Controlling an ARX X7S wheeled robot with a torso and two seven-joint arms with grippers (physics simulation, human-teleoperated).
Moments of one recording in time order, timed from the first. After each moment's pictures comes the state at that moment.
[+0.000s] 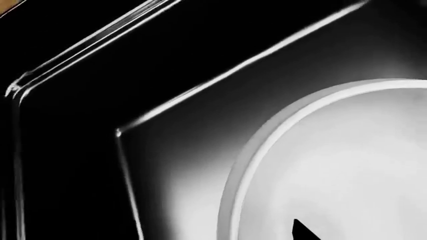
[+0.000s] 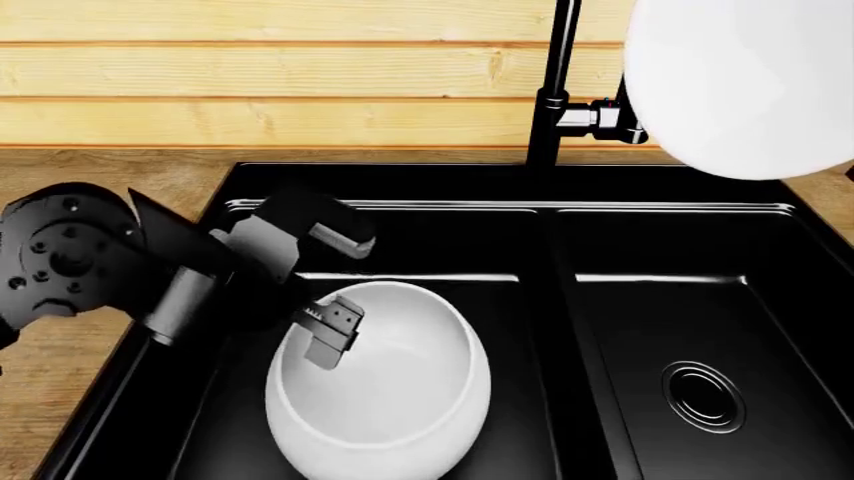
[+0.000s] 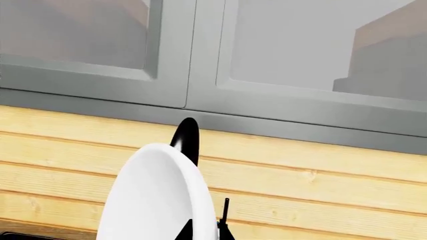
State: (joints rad) left arm -1.61 -0.64 1.45 -0.07 -1.98 -1.04 -0.82; right arm 1.84 1.39 -0.77 -0.75 2.15 0.66 1.03
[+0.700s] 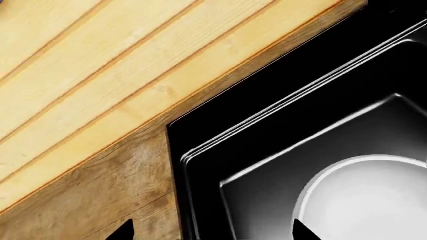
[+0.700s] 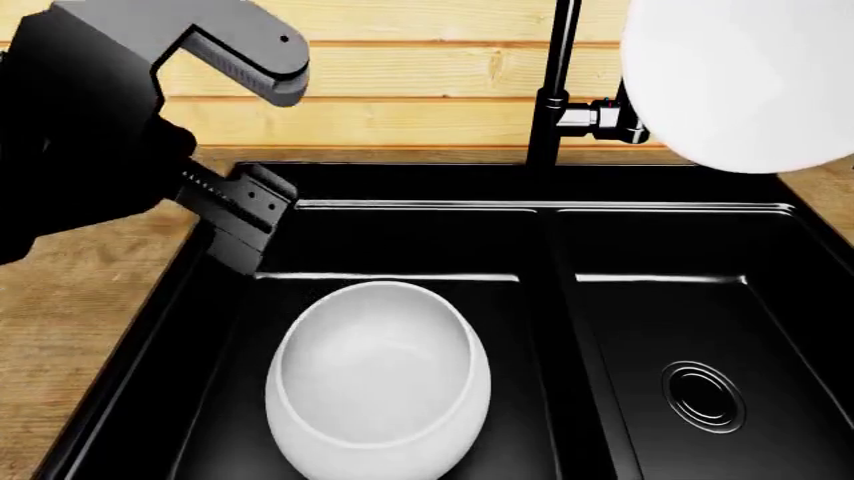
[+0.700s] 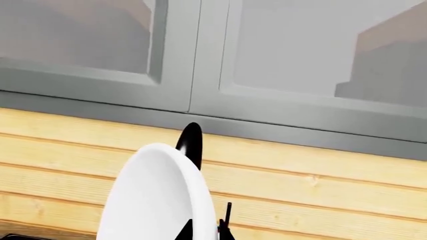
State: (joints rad) left arm -2.13 -0.77 1.39 0.12 -2.41 -1.19 -1.19; right arm 1.86 1.36 -0.74 -0.74 2.19 0.69 1.06
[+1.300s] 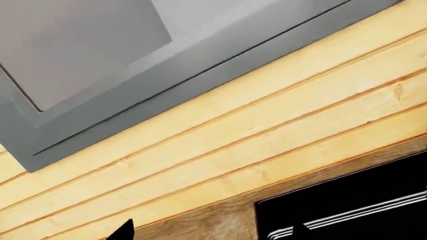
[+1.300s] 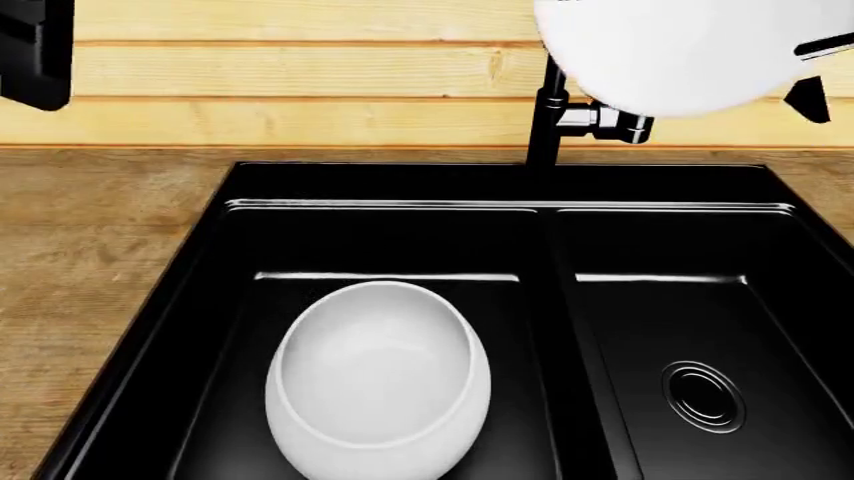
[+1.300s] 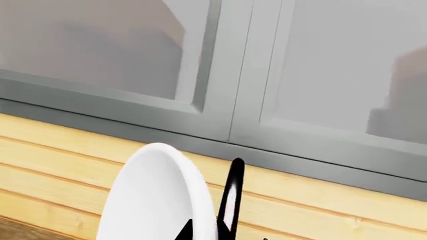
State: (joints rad) left arm -2.33 -0.92 1.12 0.16 -2.44 -1.29 -1.40; right arm 2.03 1.11 -0.76 -0.66 2.27 0.76 1.19
